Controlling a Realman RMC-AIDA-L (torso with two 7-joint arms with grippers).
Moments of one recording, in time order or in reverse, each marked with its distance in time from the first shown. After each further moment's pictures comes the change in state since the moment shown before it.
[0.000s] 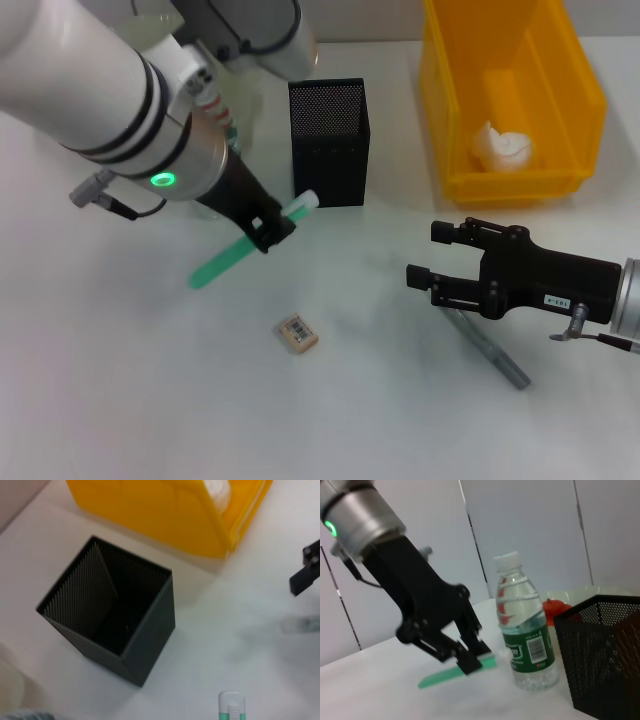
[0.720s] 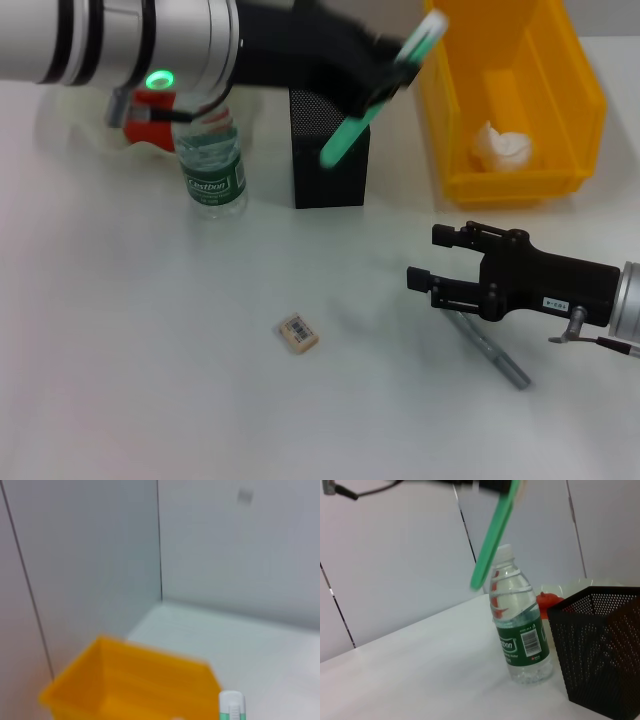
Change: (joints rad) left arm 0.145 0.003 -0.168 0.114 -0.488 -0.310 0.330; right arm 0.000 0.000 0.000 0.014 0.001 0.018 0.000
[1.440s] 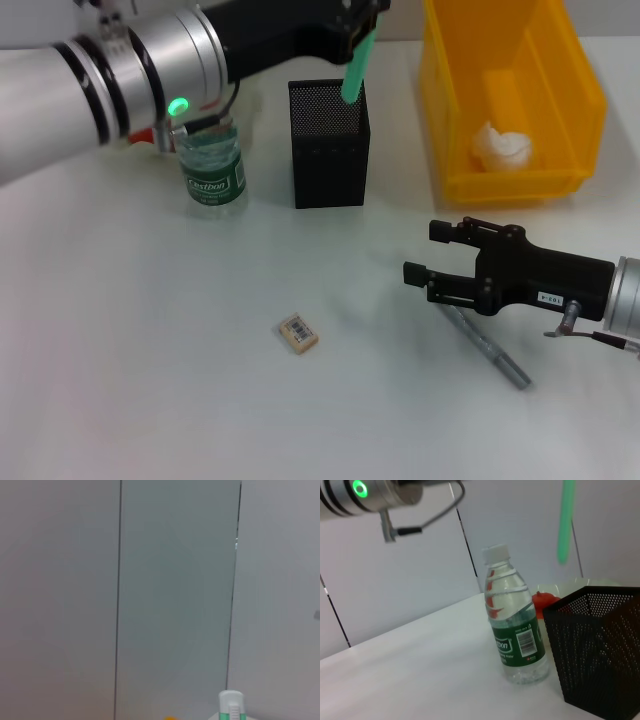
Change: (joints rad) left arm 0.073 -0.006 0.116 -0.482 -0.736 -0.523 0.714; right arm 0.014 0.002 0.000 0.008 0.002 0.021 0.000
